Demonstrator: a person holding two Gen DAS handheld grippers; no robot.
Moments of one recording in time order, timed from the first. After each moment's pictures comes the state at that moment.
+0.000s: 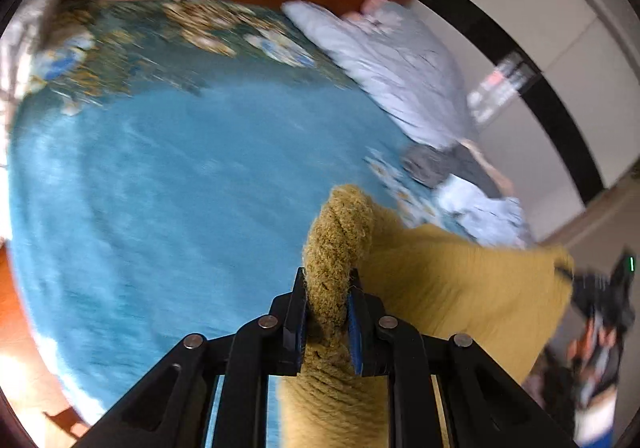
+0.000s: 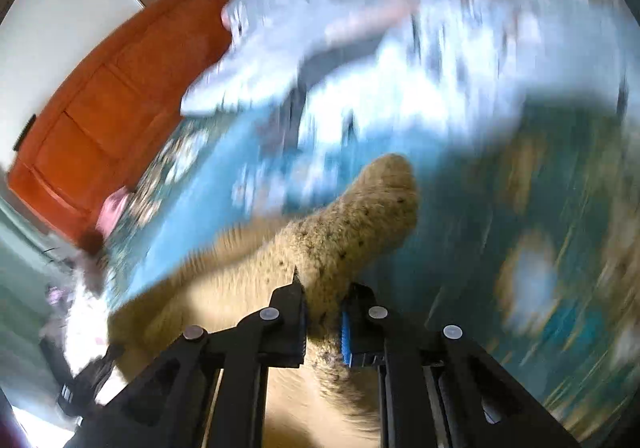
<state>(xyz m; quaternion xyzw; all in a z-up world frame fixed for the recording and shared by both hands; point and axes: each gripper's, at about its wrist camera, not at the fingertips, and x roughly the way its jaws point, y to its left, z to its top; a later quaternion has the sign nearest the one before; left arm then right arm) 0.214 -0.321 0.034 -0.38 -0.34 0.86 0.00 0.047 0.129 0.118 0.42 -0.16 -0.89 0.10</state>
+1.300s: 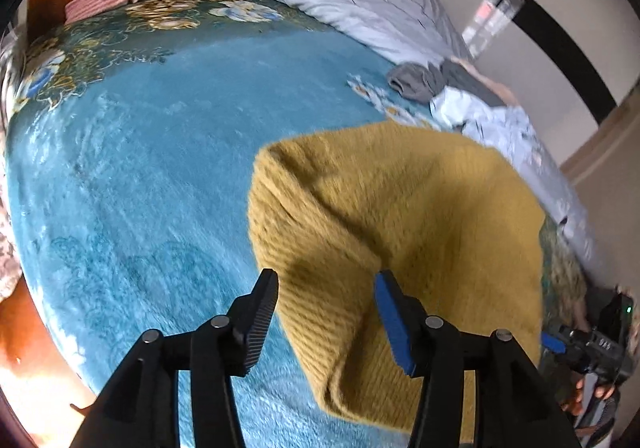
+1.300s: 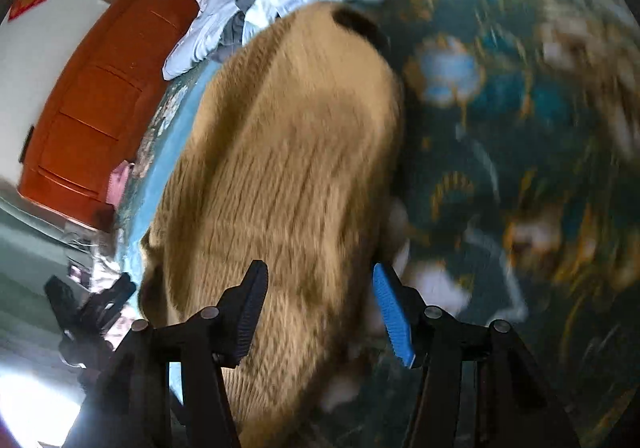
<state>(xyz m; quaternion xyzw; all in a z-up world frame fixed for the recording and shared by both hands) 0.234 -0.256 0.020 -0.46 -0.20 0.86 0.00 0.190 0.195 -0.009 0.53 -0.29 -0.79 0.13</state>
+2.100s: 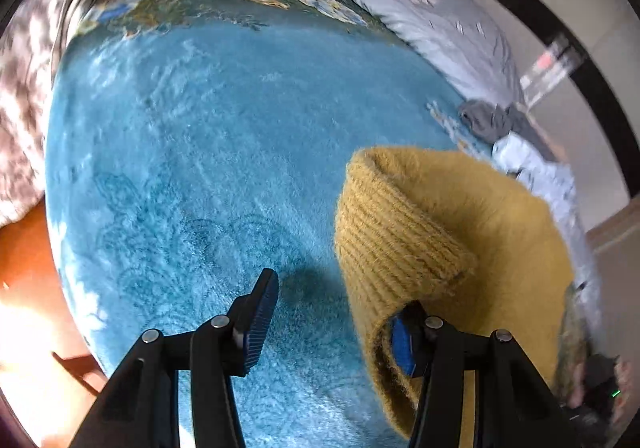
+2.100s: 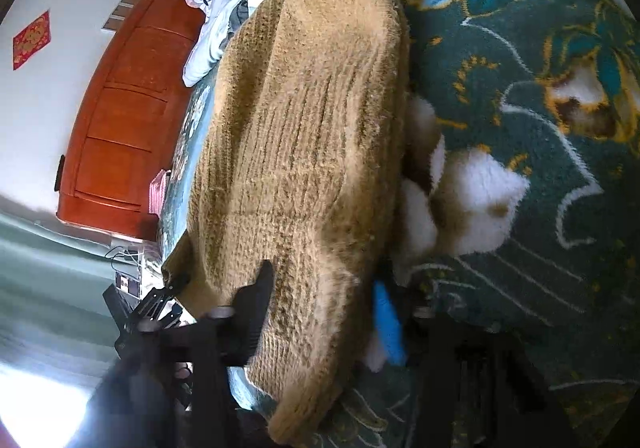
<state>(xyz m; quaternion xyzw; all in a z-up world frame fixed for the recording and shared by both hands) 0.260 -0.315 -0.010 -0.43 -0.32 0.84 -0.10 0.212 0.180 -0.038 0.52 -0.37 -0.75 0.16</state>
